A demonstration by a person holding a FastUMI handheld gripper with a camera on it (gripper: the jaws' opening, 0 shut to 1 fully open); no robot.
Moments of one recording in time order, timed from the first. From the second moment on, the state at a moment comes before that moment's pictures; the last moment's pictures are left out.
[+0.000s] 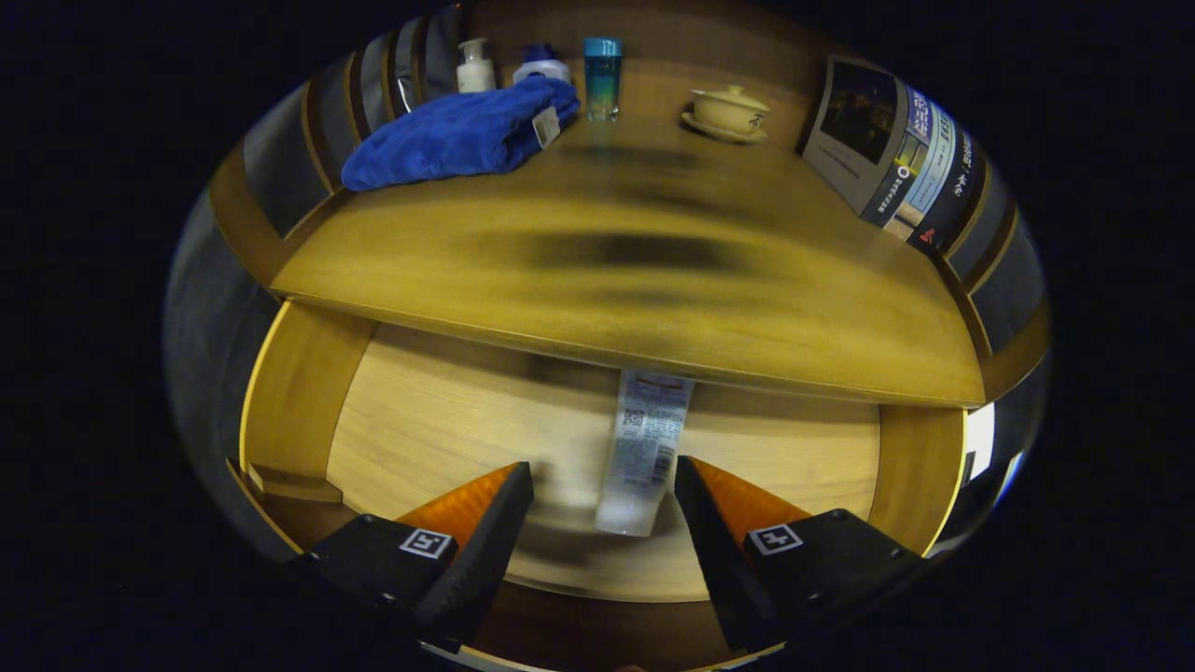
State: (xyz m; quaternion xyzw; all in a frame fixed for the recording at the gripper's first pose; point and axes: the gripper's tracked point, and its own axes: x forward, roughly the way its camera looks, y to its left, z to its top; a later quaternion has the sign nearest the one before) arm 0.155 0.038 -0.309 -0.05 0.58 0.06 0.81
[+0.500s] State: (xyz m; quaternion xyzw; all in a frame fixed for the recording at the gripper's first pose) arm 0.153 0.033 -0.331 -0.05 0.61 0.04 0.79
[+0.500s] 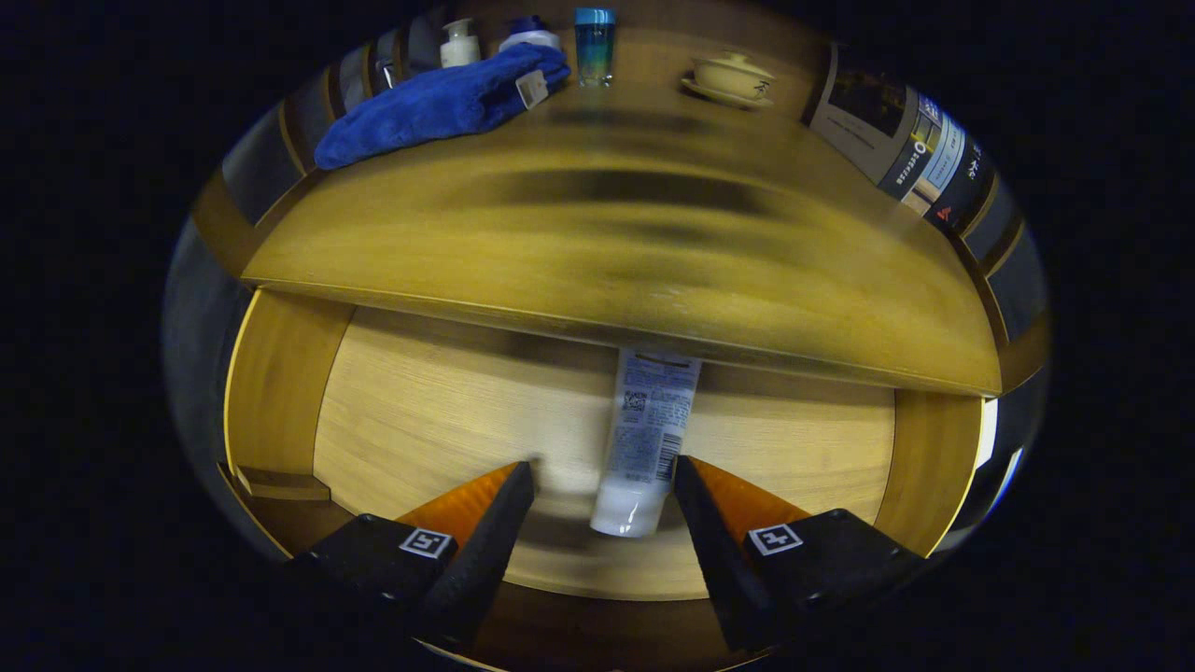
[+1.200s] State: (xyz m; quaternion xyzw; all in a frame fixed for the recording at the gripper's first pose) arm 0.171 0.044 -0.304 -0.02 0.60 0.02 0.80
